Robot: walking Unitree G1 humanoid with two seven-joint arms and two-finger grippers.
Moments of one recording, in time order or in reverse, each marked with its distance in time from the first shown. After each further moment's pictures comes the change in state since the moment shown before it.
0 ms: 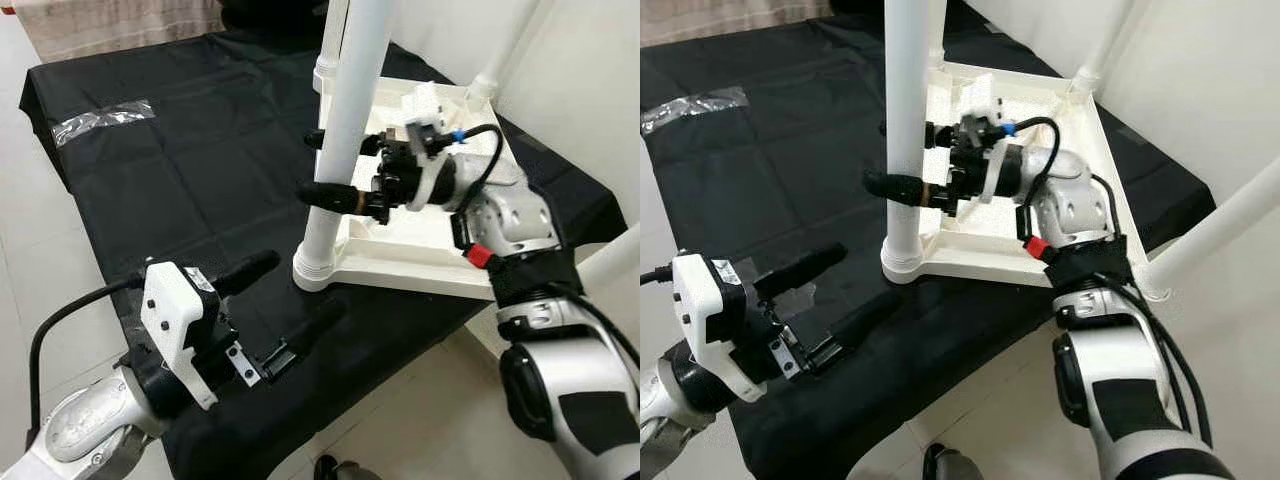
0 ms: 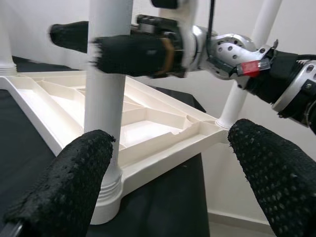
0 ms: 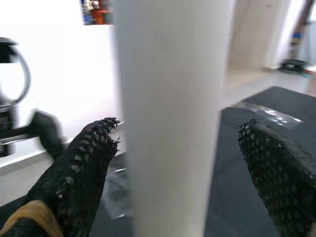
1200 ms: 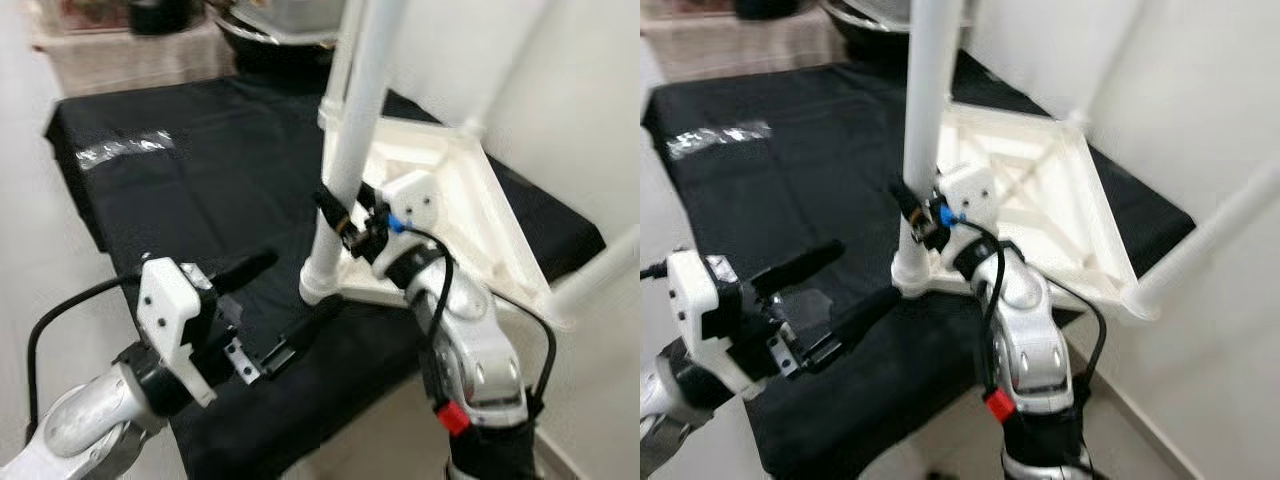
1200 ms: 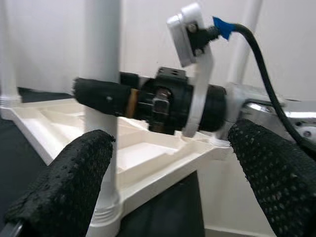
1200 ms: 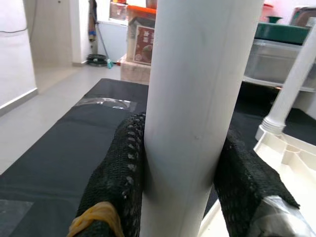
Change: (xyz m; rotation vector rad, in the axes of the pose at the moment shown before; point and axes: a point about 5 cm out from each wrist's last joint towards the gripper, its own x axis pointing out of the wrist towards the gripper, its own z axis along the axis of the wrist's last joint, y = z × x) left arm 0.006 0.003 0.004 0.003 -0.031 -0.009; right arm 0.030 0.069 -0.039 -0.036 0.099 -0.883
